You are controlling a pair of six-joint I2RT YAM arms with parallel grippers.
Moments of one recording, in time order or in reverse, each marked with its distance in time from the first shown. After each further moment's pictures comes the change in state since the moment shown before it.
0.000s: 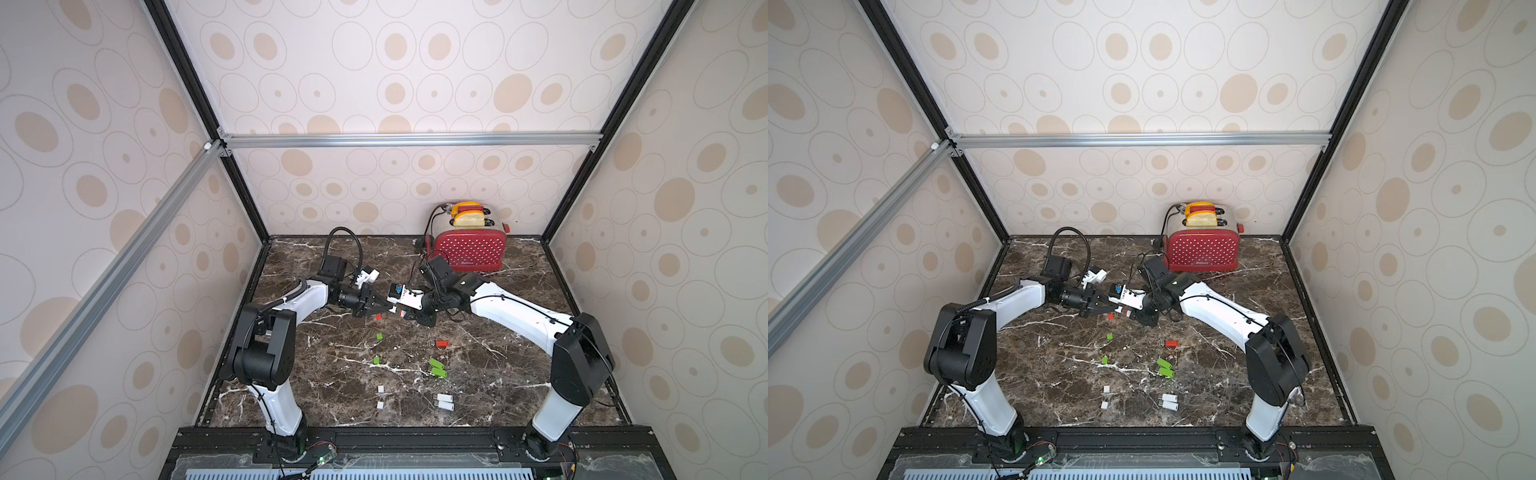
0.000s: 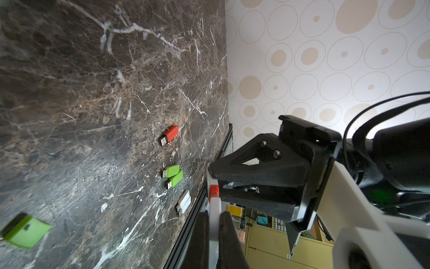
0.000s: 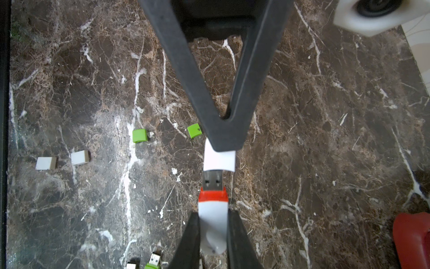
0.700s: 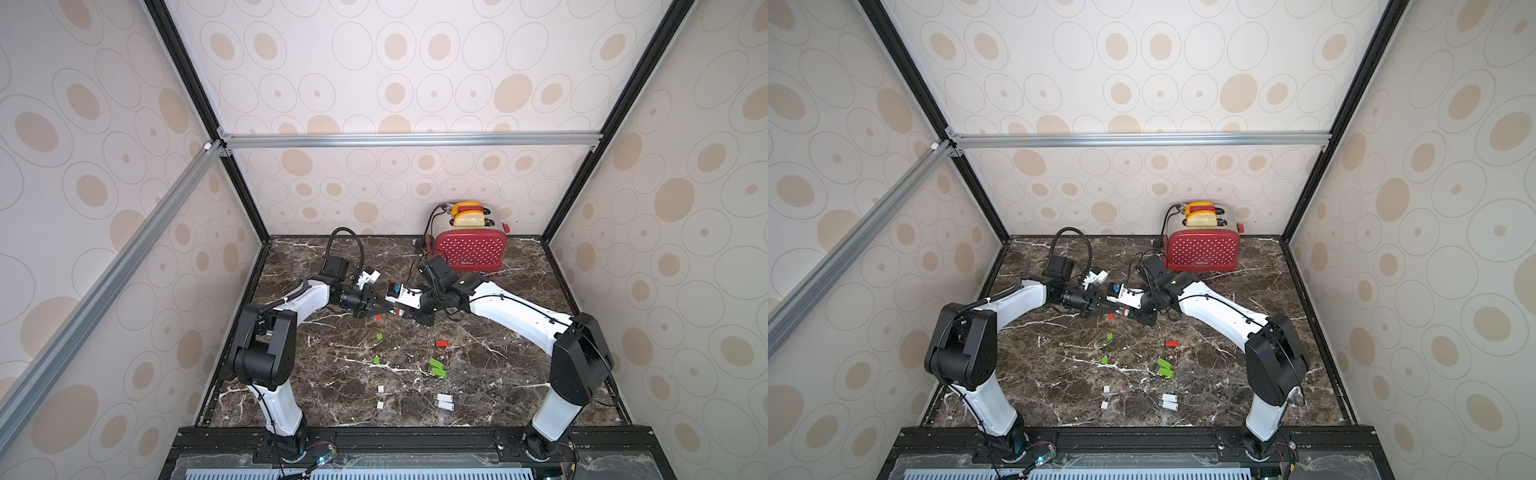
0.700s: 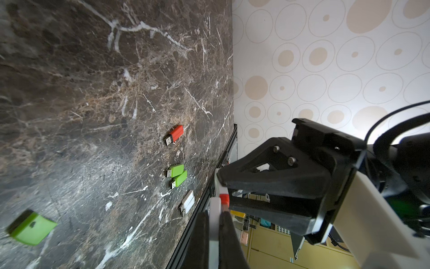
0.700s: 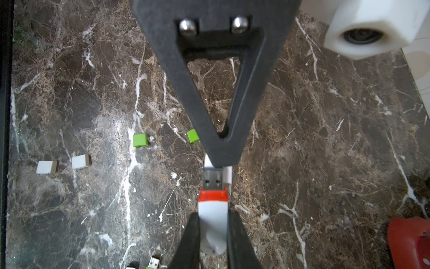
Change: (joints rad) left arm -0.011 0.000 0.004 -0.006 -0.034 -0.005; right arm 0.009 0.005 0.017 0.000 0.002 -0.001
